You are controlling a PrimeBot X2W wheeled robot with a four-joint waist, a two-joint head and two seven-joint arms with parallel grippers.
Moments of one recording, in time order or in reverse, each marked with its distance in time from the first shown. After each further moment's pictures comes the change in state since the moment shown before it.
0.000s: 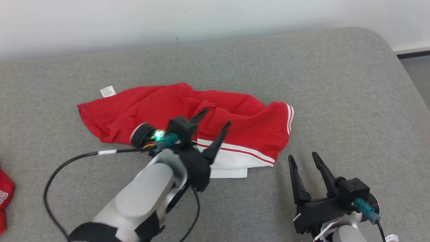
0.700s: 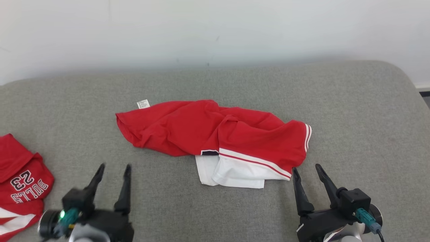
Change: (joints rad) left arm 0.562 0.155 0.626 -0.336 0.227 0.096 0.000; right arm 0.046 -0.003 -0.008 0.009 -0.007 0.000 0.000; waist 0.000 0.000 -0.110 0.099
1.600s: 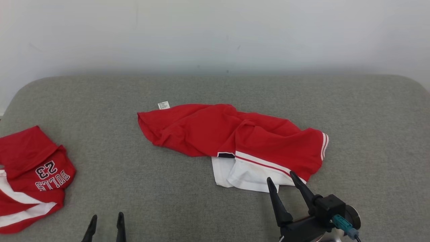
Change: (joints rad) left arm 0.349 -0.200 0.346 -0.166 0.259 -0.081 0.000; right arm 0.018 -0.002 0.124 -0.004 -0.003 0.000 0.000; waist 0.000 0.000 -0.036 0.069
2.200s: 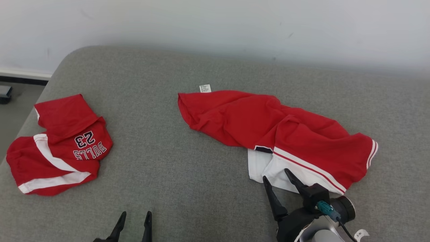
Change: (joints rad) left arm -0.039 -0.017 -0.127 0.057 -0.012 -0.016 0.000; right arm -0.152 0.015 0.012 0.243 -0.098 0.000 0.000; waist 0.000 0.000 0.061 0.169
